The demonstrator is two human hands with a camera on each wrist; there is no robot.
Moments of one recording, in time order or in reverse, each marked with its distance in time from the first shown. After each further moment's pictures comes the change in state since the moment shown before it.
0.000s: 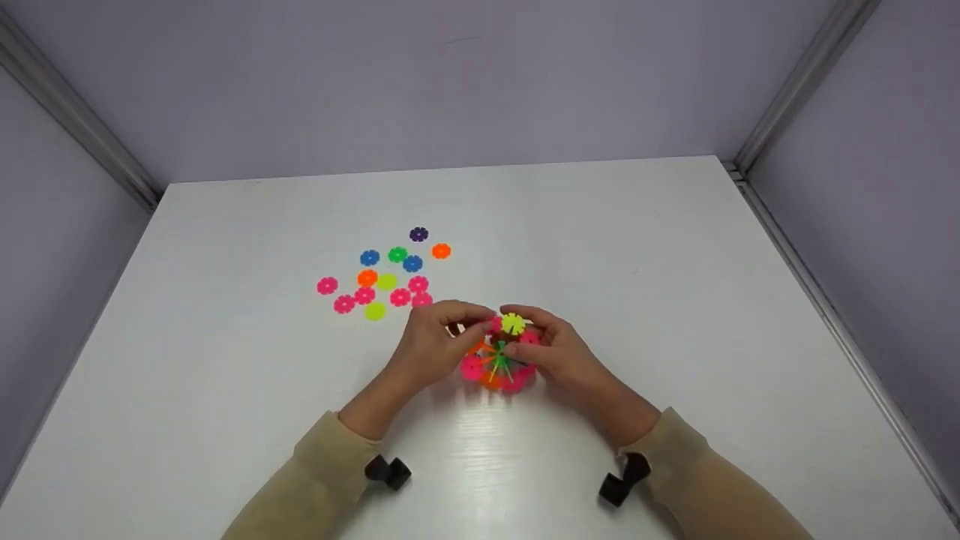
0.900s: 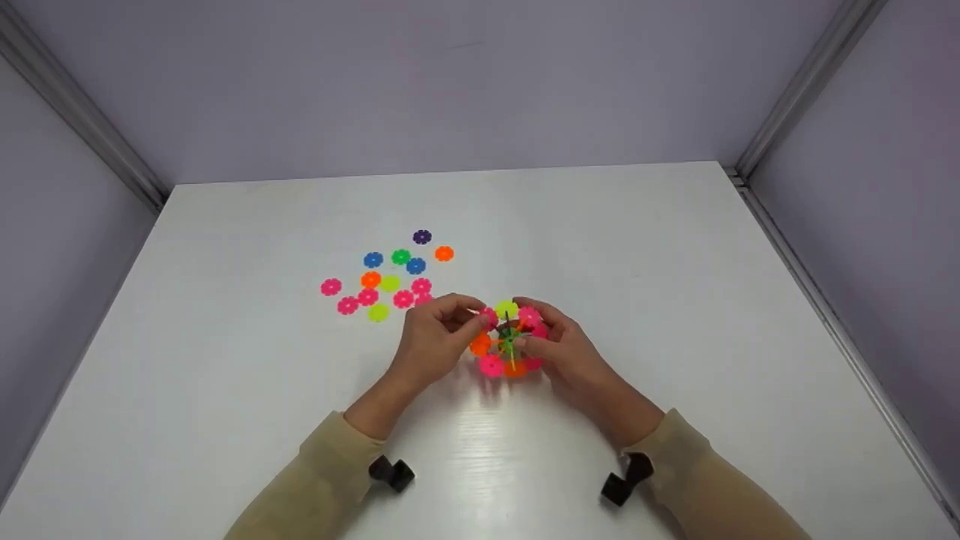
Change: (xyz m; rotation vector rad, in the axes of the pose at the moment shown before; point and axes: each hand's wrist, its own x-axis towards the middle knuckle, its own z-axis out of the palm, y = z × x) left_hand -0.001 -0.003 0.003 -0.105 0.117 -0.125; right_hand 0.001 -0.001 0.000 0.232 0.082 0.017
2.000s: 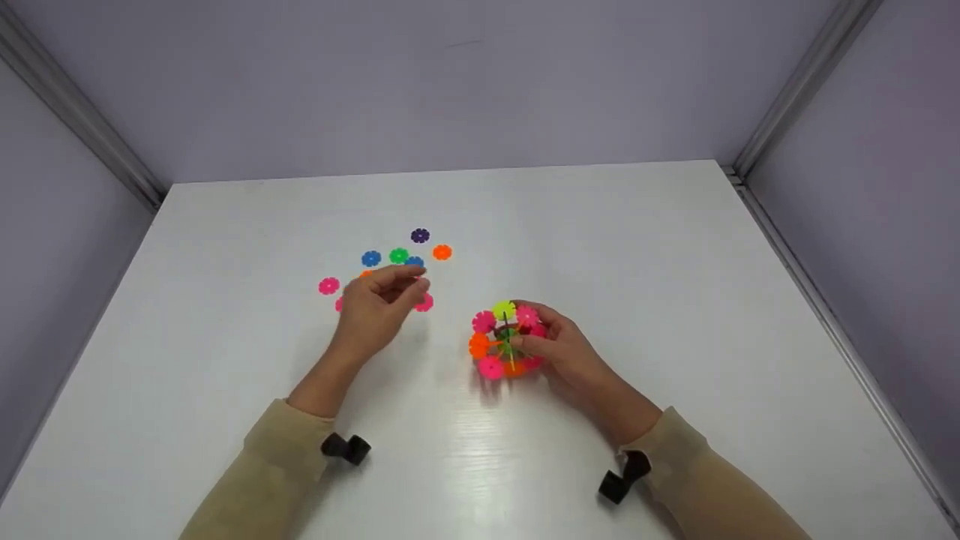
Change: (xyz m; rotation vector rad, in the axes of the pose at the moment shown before) left_hand 0.013 -0.012 -0.072 0.028 0.105 -0.023; right_hand 0.004 0.002 0.002 -0.056 0.011 0.036
